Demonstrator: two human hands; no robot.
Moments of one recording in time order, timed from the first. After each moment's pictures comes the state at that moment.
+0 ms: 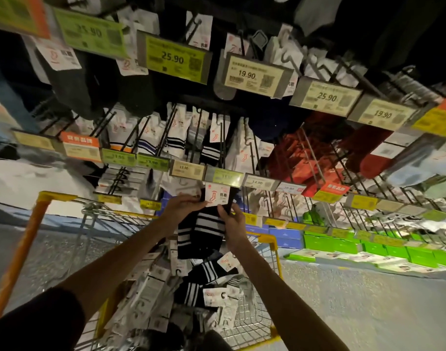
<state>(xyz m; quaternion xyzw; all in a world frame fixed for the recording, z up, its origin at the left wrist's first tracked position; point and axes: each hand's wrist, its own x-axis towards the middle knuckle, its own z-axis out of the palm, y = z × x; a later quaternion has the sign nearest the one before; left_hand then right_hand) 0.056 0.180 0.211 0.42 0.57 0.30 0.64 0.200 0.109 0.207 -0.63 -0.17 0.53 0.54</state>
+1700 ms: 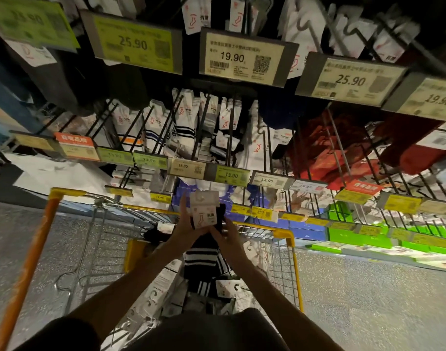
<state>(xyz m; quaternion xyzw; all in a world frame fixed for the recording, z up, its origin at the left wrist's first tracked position) 0.053 0.142 0.156 0.50 0.53 0.27 0.63 0.198 0.091 0.158 -0.68 -0.36 0.54 0.34</state>
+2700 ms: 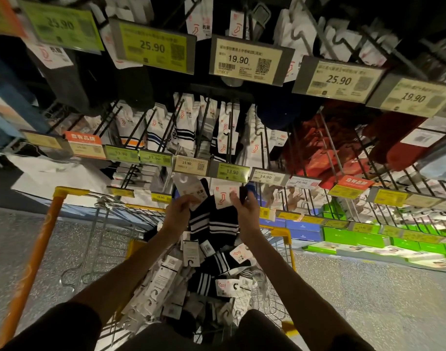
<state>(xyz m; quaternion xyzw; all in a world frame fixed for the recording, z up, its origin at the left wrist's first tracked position) 0.046 0.162 0.189 0.54 0.62 0.29 0.48 0.226 0.125 0.203 -0.62 -0.22 0.50 0.56</state>
